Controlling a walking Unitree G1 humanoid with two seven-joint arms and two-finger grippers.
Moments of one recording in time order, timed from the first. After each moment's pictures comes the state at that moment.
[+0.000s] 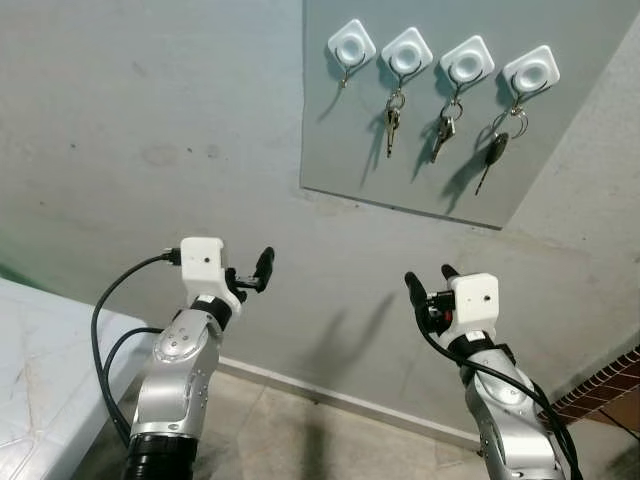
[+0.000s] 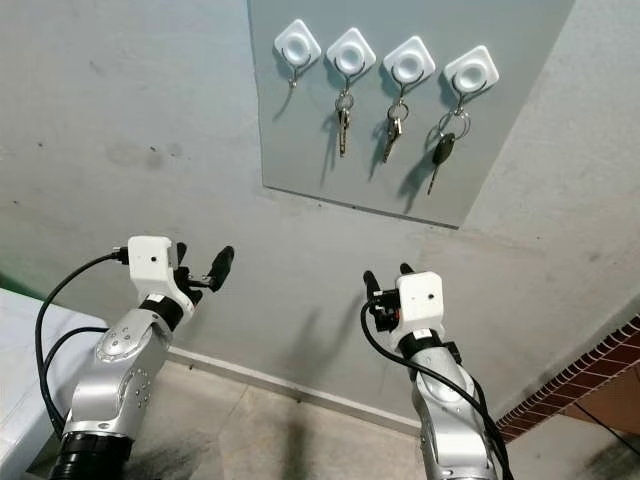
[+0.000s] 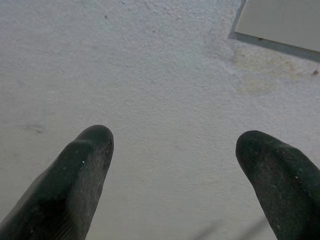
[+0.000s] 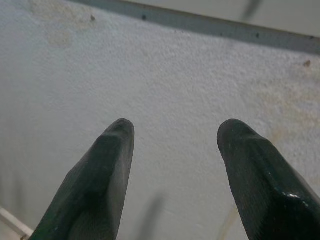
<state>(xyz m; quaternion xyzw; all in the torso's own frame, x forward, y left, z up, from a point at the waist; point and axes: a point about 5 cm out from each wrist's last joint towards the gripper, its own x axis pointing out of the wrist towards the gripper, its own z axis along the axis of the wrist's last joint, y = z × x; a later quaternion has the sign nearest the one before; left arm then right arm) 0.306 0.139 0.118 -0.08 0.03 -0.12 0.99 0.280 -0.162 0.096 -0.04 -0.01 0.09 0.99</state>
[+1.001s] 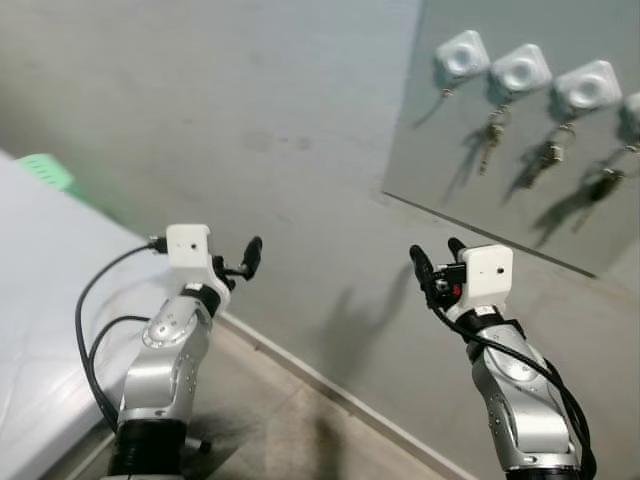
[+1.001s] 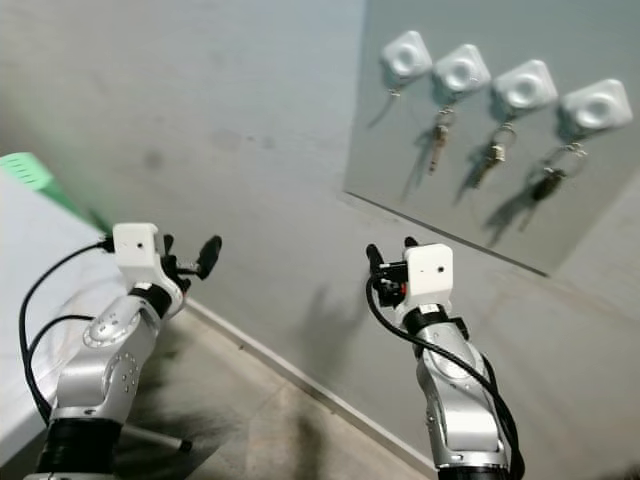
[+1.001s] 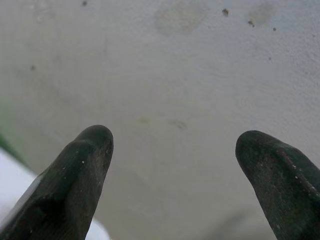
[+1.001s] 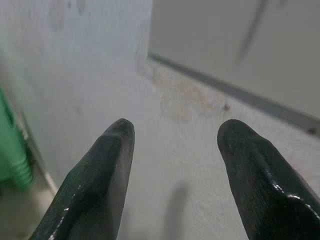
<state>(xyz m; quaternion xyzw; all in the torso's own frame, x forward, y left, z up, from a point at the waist) 0.319 0.150 0.130 -0.08 0.03 -0.09 0.99 0.290 -0.170 0.126 -0.04 -0.03 0.09 1.00</state>
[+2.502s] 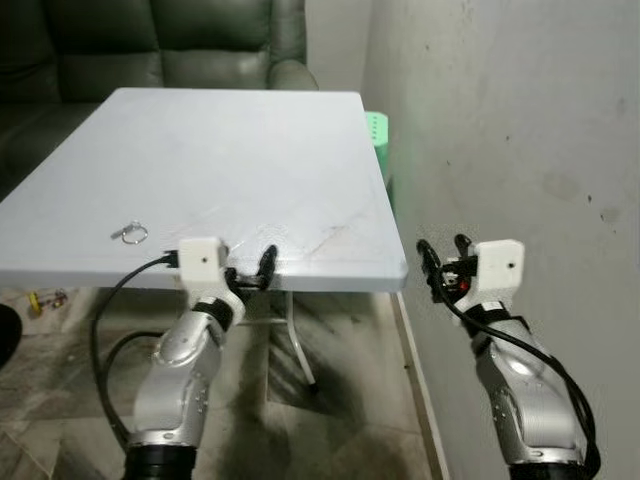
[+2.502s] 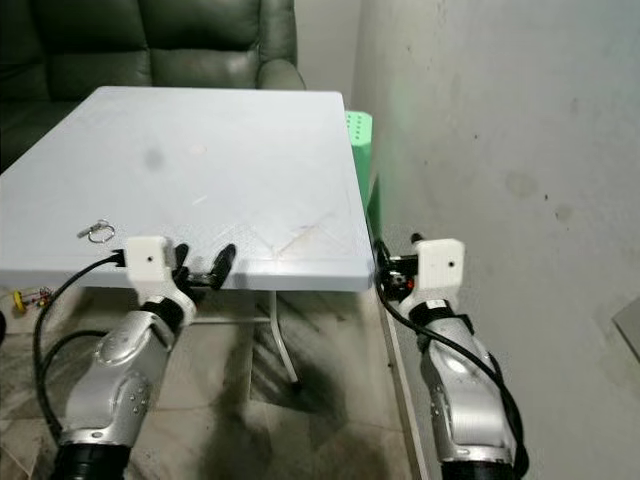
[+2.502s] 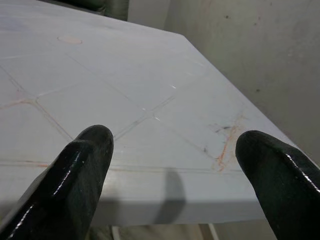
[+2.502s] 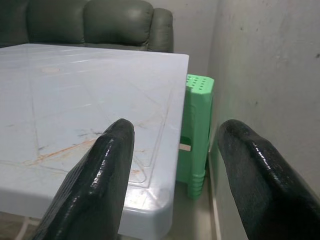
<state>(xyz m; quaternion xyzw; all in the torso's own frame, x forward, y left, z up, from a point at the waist) 0.301 0.144 0.120 -0.11 0.03 -0.10 0.99 0.293 -0.164 0.132 0.00 -0.03 0.09 1.00</state>
